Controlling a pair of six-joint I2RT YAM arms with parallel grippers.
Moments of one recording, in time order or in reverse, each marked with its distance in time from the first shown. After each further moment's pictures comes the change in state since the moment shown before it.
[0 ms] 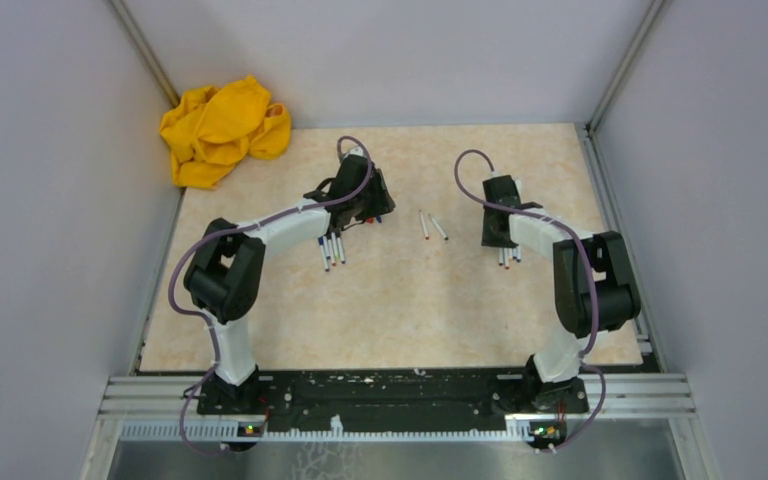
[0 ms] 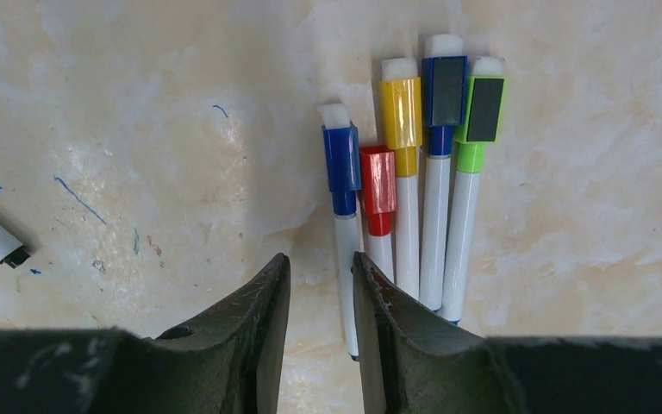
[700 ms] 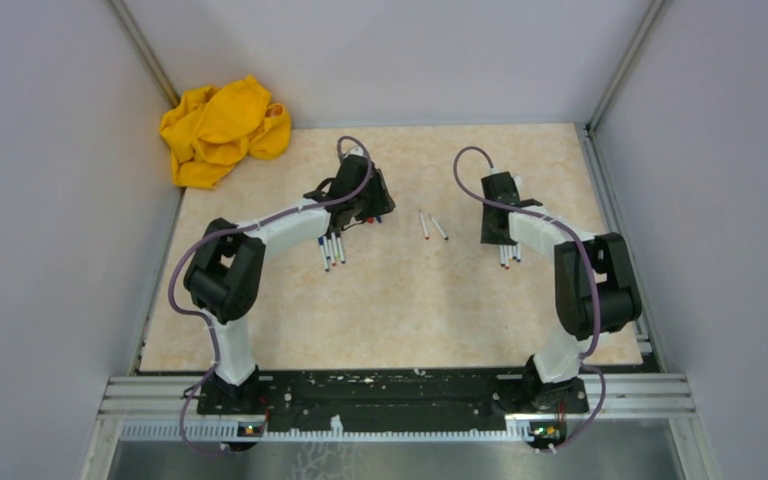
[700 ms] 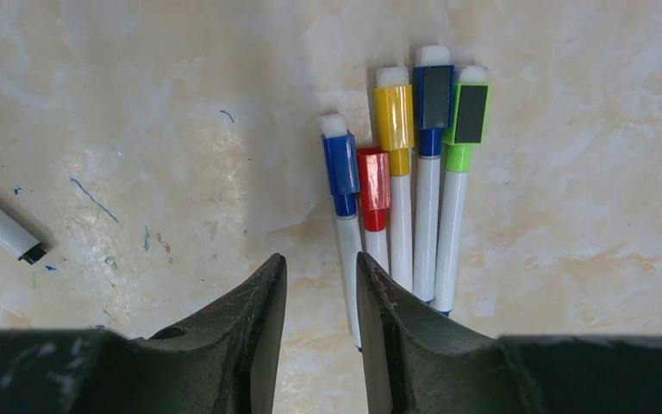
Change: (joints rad) left arm 0.000 0.000 0.000 -0.001 0.001 -0.001; right arm 0.014 -0.013 0.027 -0.040 0.029 0.000
